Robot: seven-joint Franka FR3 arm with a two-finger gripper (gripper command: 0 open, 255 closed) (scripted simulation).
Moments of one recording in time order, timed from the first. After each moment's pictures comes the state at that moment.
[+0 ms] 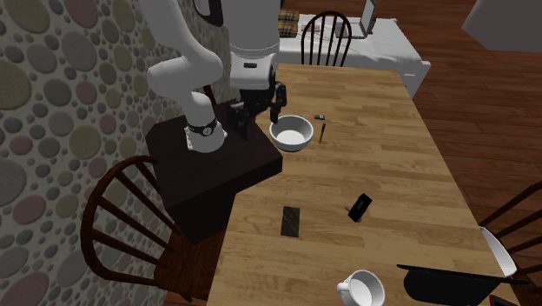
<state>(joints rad) 0.06 -0.50 0.11 -2.37 0.06 1.87 -0.05</state>
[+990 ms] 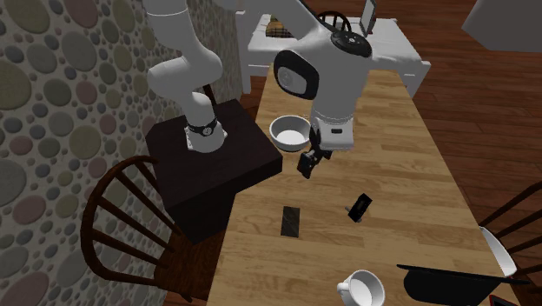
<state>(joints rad) 0.12 0.01 0.25 -2.17 0.02 2.16 0.12</state>
